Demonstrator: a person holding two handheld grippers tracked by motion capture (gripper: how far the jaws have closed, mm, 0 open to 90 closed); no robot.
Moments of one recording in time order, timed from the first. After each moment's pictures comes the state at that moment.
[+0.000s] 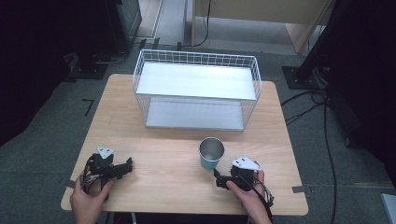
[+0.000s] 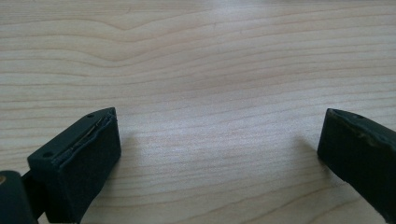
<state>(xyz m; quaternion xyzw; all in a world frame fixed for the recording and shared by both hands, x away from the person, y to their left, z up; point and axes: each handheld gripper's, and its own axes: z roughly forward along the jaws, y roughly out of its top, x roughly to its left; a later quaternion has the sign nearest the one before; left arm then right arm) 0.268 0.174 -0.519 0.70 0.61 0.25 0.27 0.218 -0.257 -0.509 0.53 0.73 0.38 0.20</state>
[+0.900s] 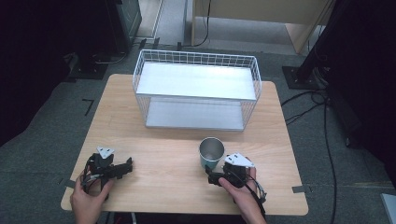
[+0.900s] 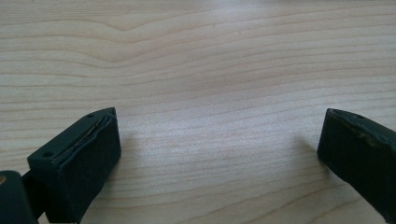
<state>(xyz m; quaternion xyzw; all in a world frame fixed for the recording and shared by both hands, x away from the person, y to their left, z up) 0.269 0.174 -0.519 0.70 0.61 0.25 0.28 0.226 -0.234 -0.497 0.52 0.72 0.42 0.19</state>
